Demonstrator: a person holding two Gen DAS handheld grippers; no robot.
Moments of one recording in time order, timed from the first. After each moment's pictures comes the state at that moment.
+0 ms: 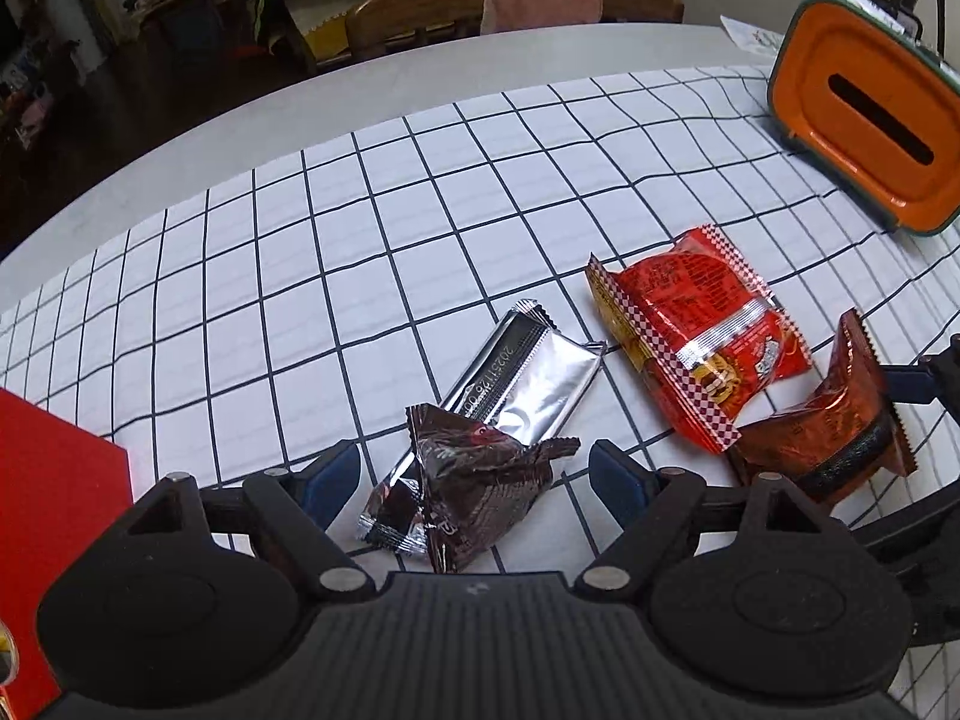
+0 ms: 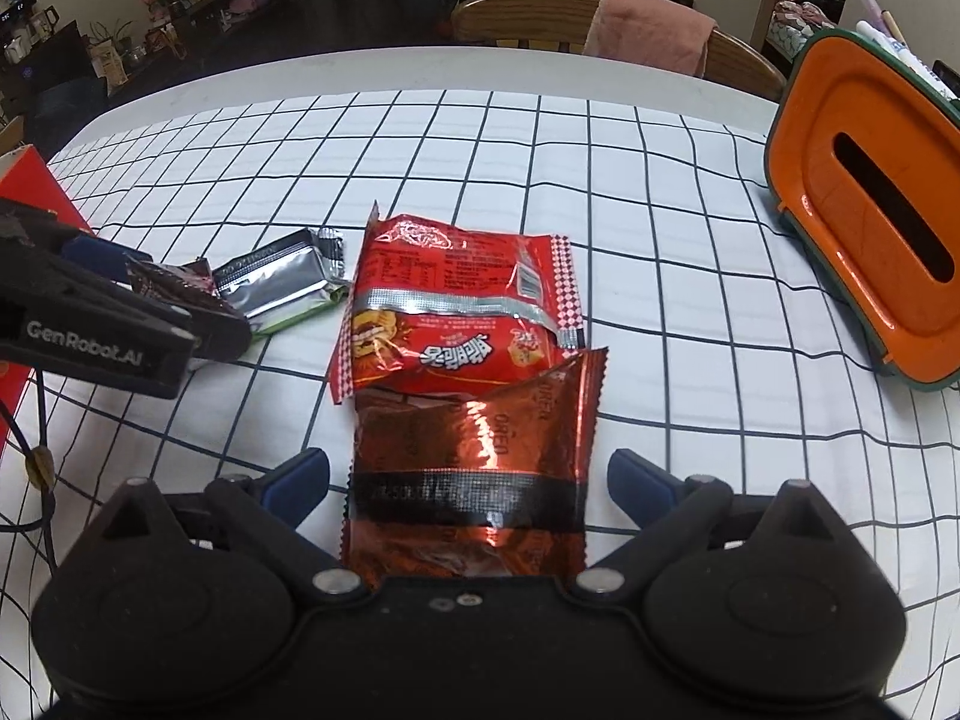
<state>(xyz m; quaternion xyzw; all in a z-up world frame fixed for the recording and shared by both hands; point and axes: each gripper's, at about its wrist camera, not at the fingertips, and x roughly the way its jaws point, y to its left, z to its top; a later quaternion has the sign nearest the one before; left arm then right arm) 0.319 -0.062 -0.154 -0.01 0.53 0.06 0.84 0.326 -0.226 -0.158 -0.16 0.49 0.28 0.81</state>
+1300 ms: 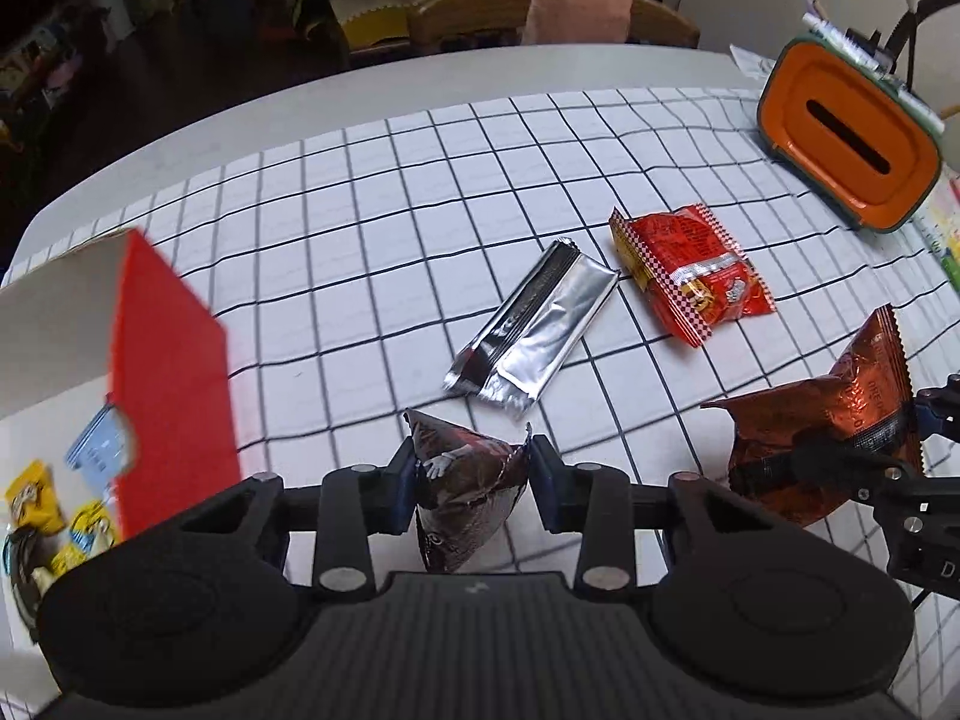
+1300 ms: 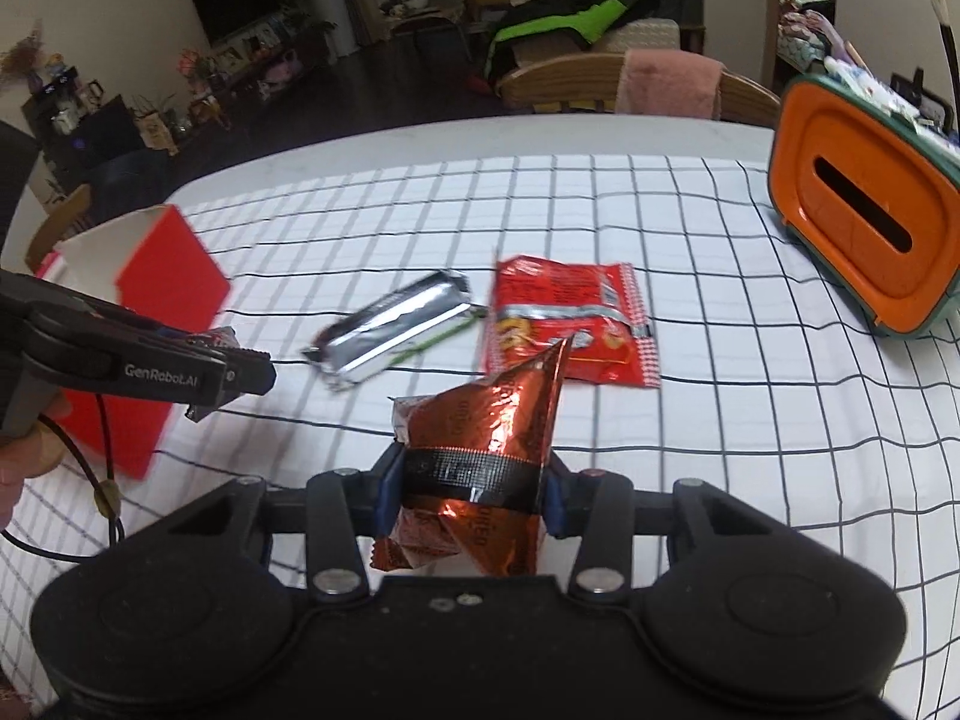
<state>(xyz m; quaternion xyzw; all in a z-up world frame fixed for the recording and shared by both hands) 0.227 -0.037 -0.101 -0.05 0.53 0.07 0.85 0.245 -0.240 -0.088 -0.08 0.45 0.33 0.82</state>
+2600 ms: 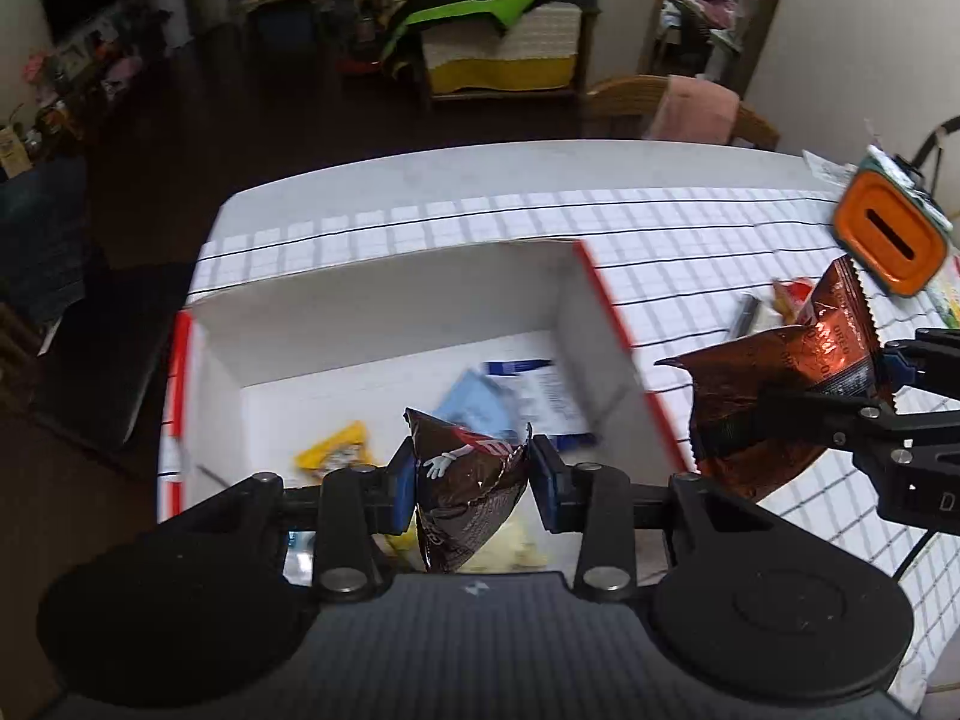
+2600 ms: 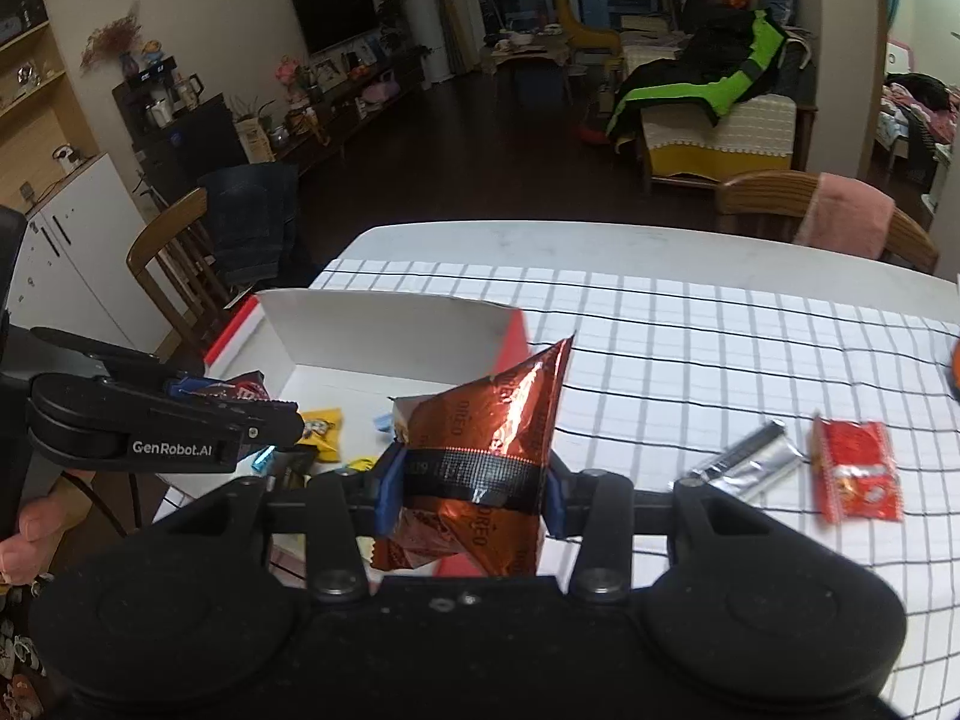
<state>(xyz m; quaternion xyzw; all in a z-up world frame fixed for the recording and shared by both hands) 0.091 0.169 -0.018 -0.08 0.48 0.11 0.87 0.155 -0.023 -0.009 -0.10 0.42 0.39 0.81</state>
